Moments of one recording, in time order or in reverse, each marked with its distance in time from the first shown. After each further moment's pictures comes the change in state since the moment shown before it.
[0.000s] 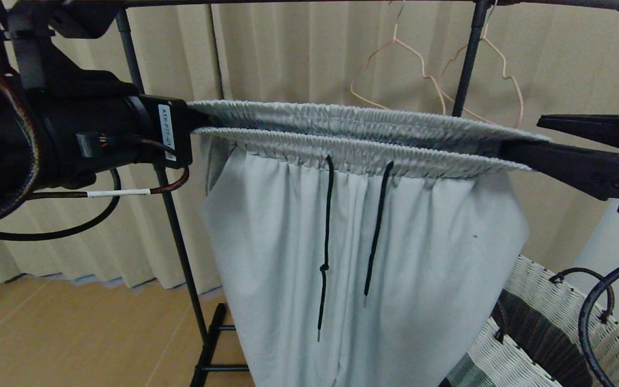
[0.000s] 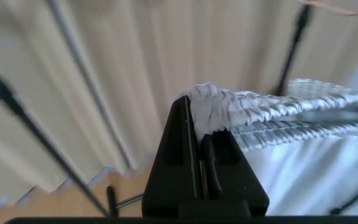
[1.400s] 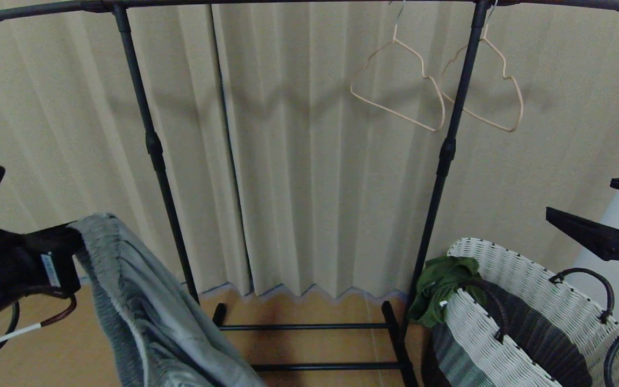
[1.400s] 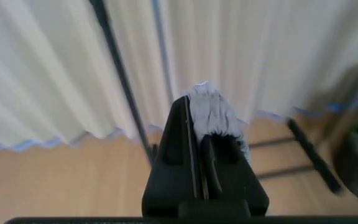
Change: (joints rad) left arm 0.431 -0.294 0.708 -0.368 -0.260 0.039; right arm -0.268 -0.083 0.264 -0.038 -0.194 -0.231
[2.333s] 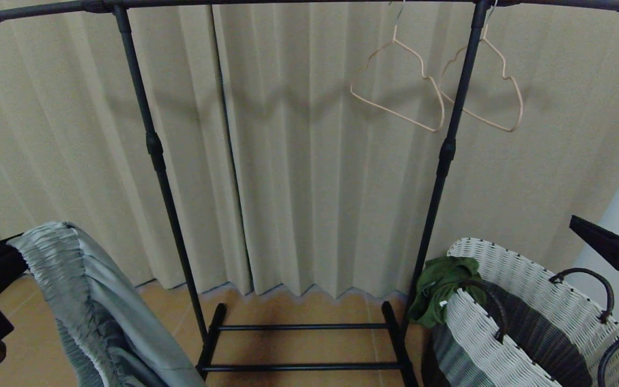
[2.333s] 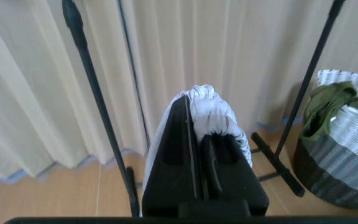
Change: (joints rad) left arm 0.087 -0.203 0.072 -0.009 -0.217 -0.030; right arm -0.170 -0.031 0.200 -0.247 0.067 0.111
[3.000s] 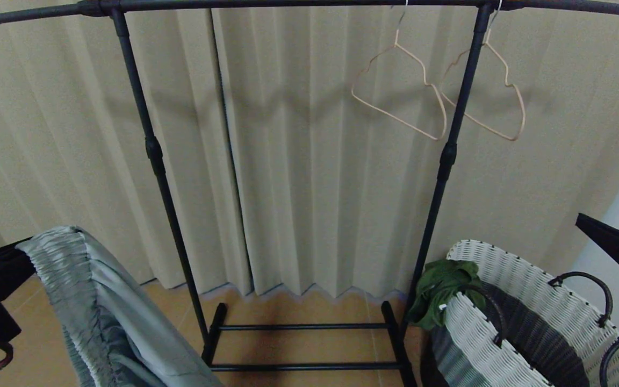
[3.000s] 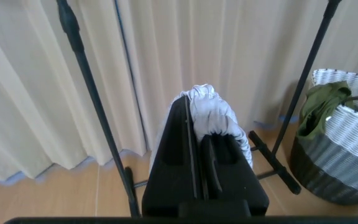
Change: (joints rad) left arm -0.006 0.021 0.006 0.001 -0.001 0.004; right arm -0.021 0.003 0.002 -0.003 -0.003 0.025
